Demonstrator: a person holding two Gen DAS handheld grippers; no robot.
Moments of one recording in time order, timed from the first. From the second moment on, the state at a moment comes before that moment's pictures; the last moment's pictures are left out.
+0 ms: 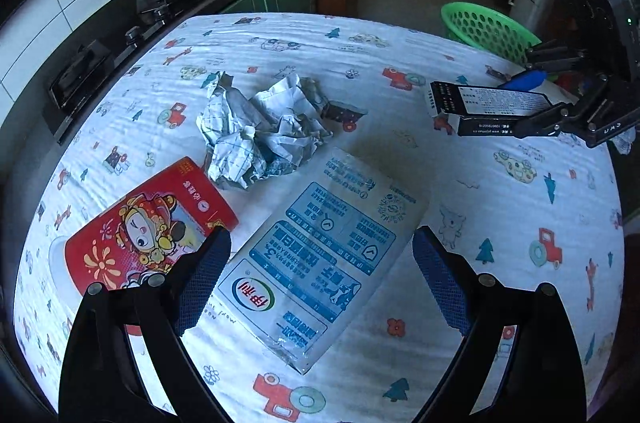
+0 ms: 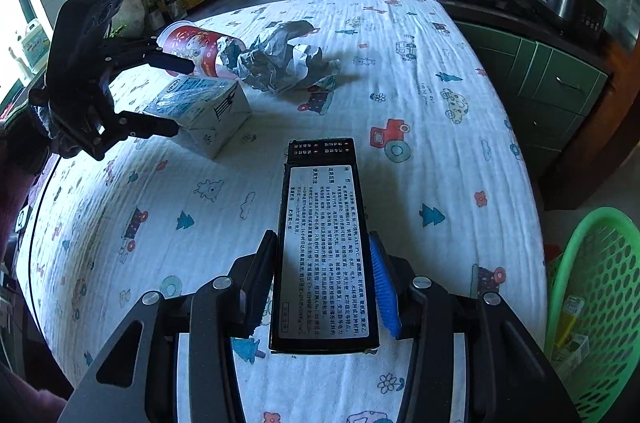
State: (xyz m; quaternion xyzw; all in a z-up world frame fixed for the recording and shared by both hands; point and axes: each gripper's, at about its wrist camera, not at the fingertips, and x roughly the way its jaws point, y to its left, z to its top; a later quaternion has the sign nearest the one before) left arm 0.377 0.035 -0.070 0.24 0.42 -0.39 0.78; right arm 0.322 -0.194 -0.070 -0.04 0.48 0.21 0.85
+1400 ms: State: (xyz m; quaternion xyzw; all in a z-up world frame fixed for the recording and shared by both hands) left arm 0.290 -0.046 -0.045 0.14 0.43 -0.29 0.84; right arm 0.267 -0.307 -0.047 0.05 0.43 0.12 0.89
